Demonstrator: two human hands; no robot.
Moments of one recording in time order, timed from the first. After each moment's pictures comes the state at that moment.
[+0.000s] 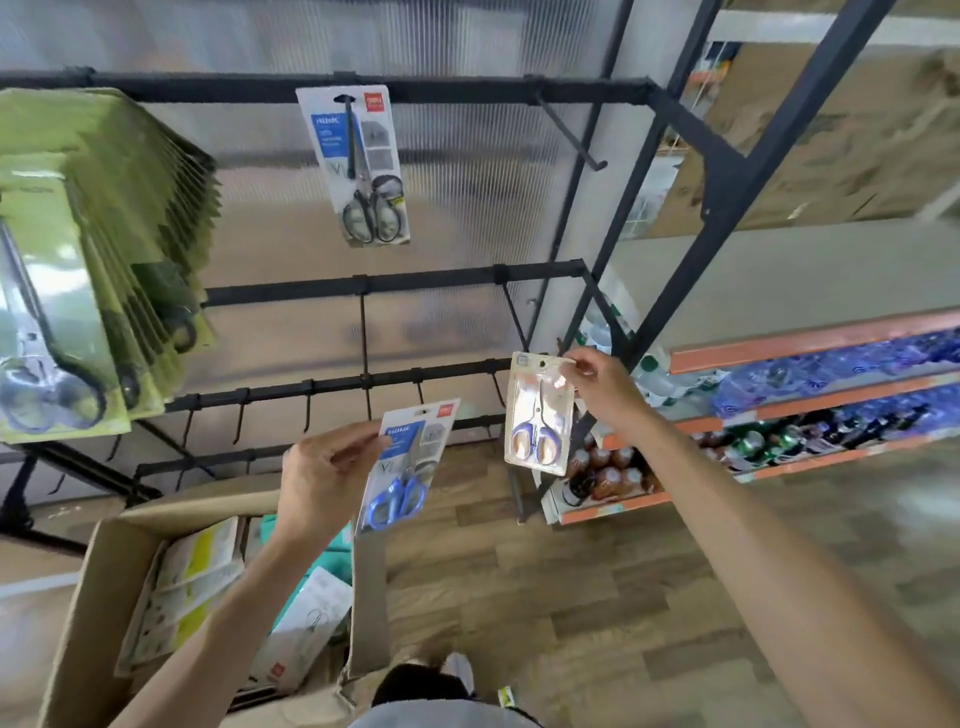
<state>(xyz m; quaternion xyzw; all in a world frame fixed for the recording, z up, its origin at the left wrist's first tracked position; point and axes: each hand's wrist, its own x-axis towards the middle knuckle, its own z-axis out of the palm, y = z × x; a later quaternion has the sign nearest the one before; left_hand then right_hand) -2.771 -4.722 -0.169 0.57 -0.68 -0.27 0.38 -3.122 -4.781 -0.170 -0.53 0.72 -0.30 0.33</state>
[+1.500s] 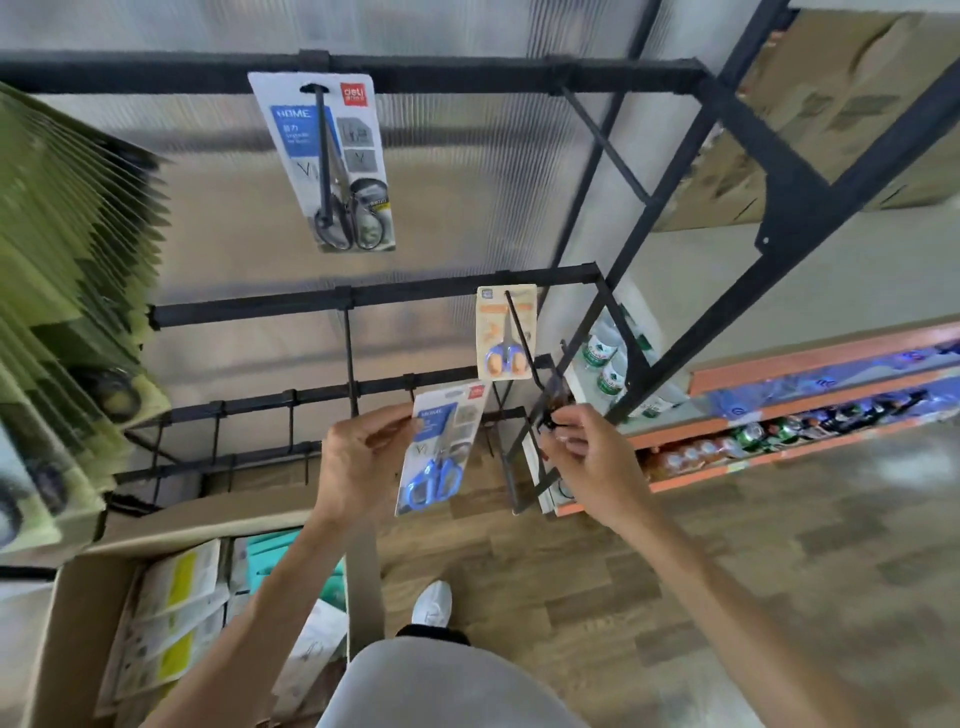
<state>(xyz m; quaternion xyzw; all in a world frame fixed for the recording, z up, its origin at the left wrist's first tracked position) -2.820 -4.807 -0.176 0.54 -0.60 -0.43 0.42 -3.083 -4.756 -0.173 -0.56 0.72 -0.27 0.31</state>
